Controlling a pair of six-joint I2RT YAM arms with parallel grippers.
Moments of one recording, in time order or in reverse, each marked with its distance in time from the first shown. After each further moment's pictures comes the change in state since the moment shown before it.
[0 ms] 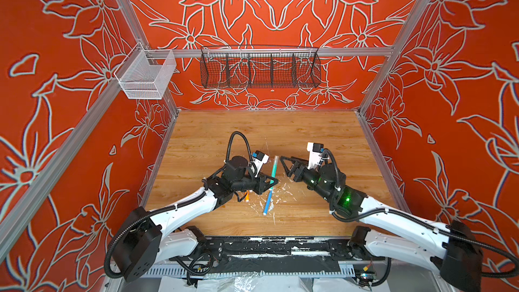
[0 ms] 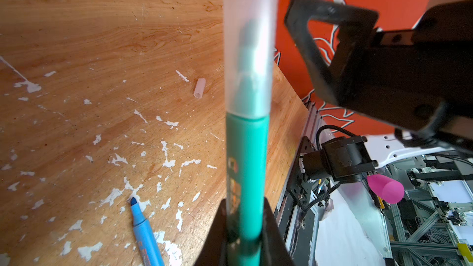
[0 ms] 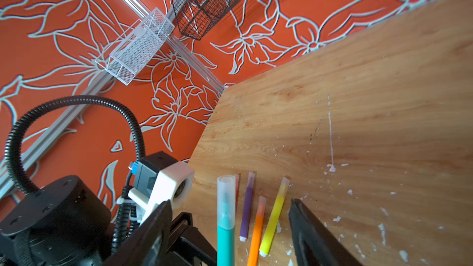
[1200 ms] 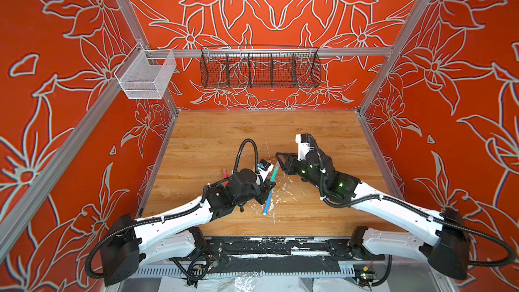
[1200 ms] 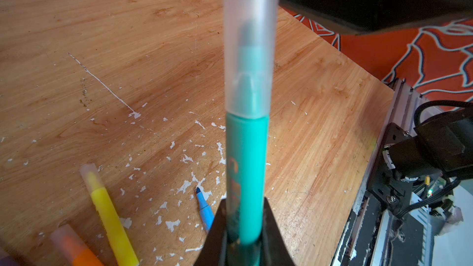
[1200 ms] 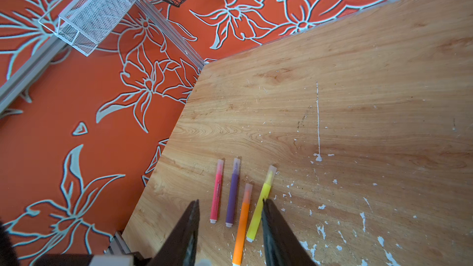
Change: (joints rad) left arm -0.242 -0.122 0.025 -0.192 -0.532 0.235; right arm 0.003 0.162 0.239 -0.251 -0.036 -0.038
